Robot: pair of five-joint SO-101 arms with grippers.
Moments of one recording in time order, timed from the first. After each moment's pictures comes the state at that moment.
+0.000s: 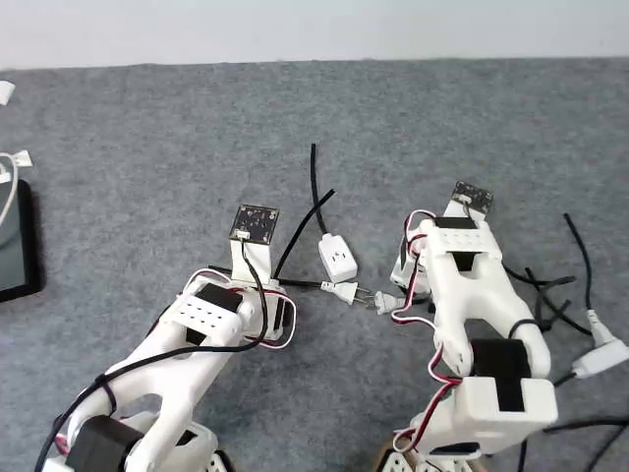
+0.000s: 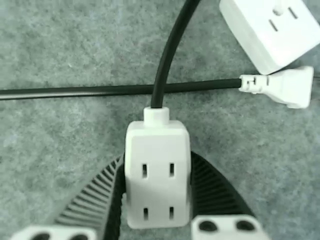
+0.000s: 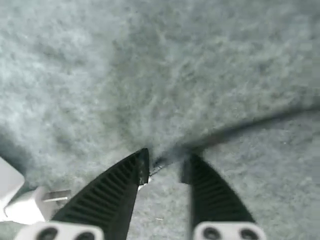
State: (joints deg) left arm 19.0 -18.3 60.6 43.4 17.6; right arm -1.8 5.5 32.2 58.0 -27.6
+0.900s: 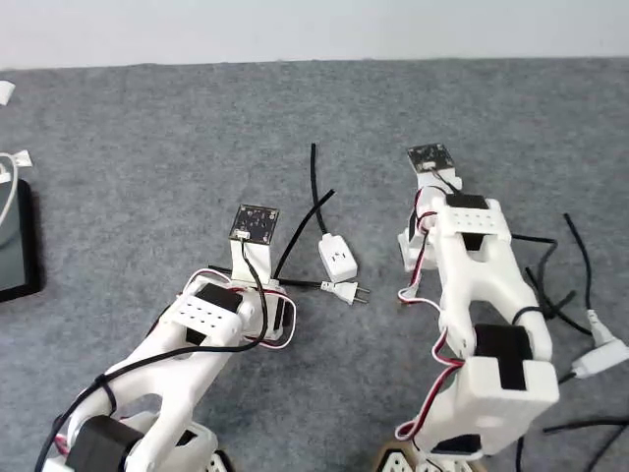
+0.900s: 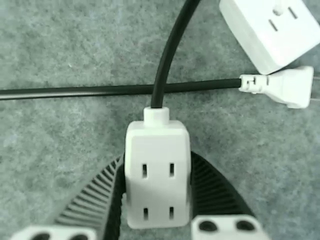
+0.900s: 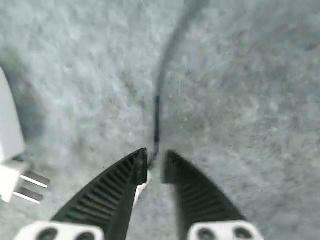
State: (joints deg) left arm 19.0 -18.3 60.6 43.4 17.6; right arm 1.2 10.2 20.8 57.3 14.3
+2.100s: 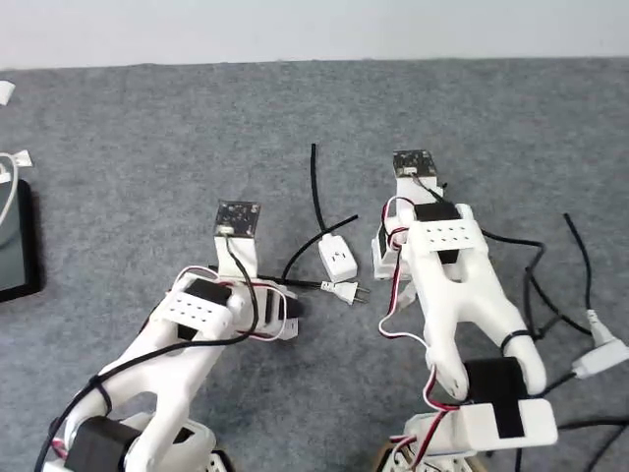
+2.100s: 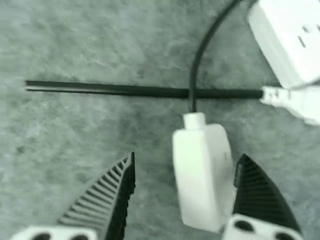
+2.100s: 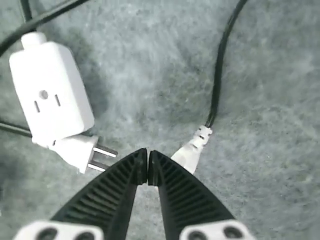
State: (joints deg) left arm 15.3 -18.3 59.9 44.8 19.6; right arm -7.8 -1.1 27.6 62.9 -3.2
